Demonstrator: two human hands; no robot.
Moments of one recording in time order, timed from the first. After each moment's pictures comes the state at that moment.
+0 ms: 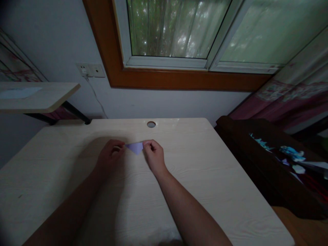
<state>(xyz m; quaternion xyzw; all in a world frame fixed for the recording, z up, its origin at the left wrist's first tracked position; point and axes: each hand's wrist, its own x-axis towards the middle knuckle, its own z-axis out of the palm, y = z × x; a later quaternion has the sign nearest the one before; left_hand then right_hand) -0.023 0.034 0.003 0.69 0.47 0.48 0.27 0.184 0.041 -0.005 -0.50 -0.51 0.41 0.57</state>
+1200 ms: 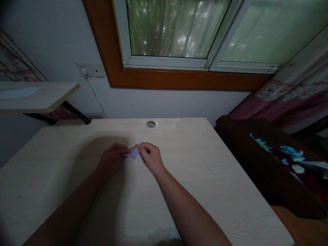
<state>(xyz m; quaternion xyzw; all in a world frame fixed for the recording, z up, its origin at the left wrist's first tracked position) -0.026 0.035 0.000 0.80 0.39 0.41 0.21 0.181 0.040 -0.005 -0.48 -0.59 0.43 0.49</state>
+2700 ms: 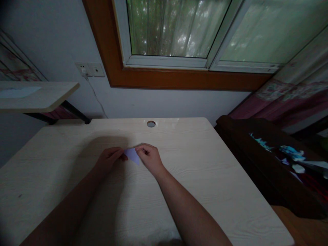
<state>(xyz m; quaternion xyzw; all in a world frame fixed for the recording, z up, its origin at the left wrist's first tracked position) -0.026 0.029 0.014 0.66 0.47 0.38 0.45 0.180 0.036 0.001 -0.46 -0.63 0.41 0.47</state>
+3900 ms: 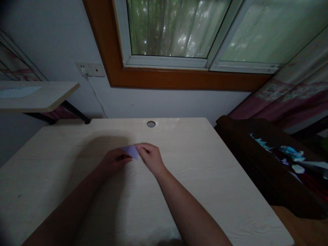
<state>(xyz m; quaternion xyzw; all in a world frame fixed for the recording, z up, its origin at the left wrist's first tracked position) -0.022 0.033 0.004 0.77 0.46 0.30 0.32 0.184 0.037 0.004 -0.44 -0.63 0.41 0.49</state>
